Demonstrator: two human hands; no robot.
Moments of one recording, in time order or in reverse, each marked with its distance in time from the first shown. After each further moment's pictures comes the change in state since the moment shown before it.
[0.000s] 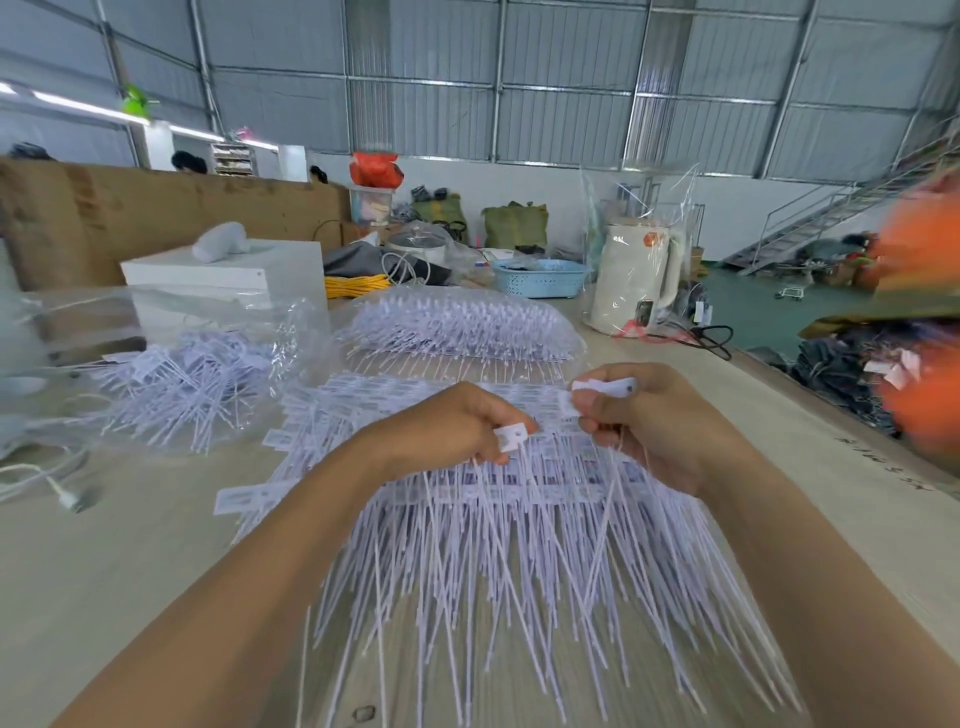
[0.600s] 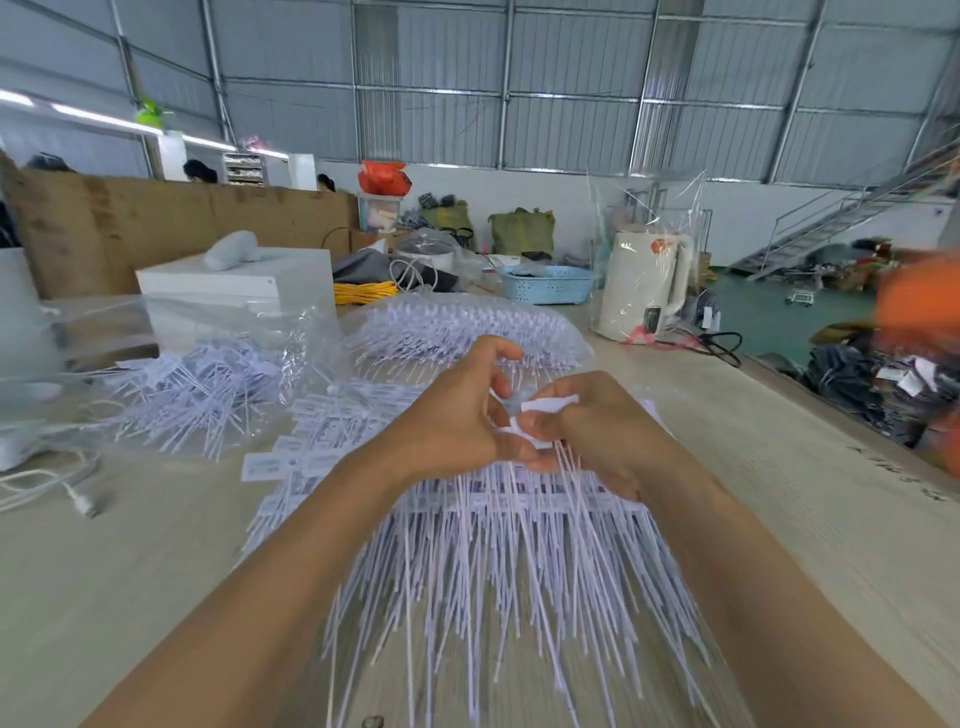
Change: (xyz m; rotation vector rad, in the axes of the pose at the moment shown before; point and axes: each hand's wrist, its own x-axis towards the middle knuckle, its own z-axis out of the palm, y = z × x) left_hand -0.004 0.005 0.000 0.169 0.304 0.203; right_hand 0.005 -0.007 0.048 -0.098 0.010 0.091
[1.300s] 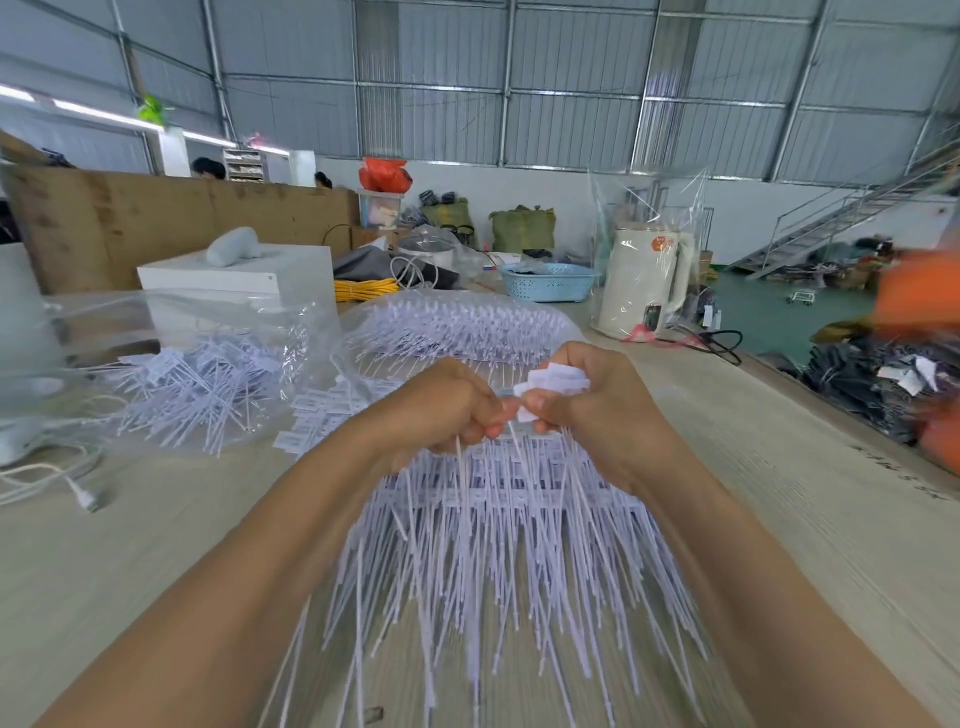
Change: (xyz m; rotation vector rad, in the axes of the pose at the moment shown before) left_hand -0.005 0.012 -0.016 -0.287 -0.110 -0.332; right_hand -0.005 -0.004 -0.002 -0.016 0.015 -0.311
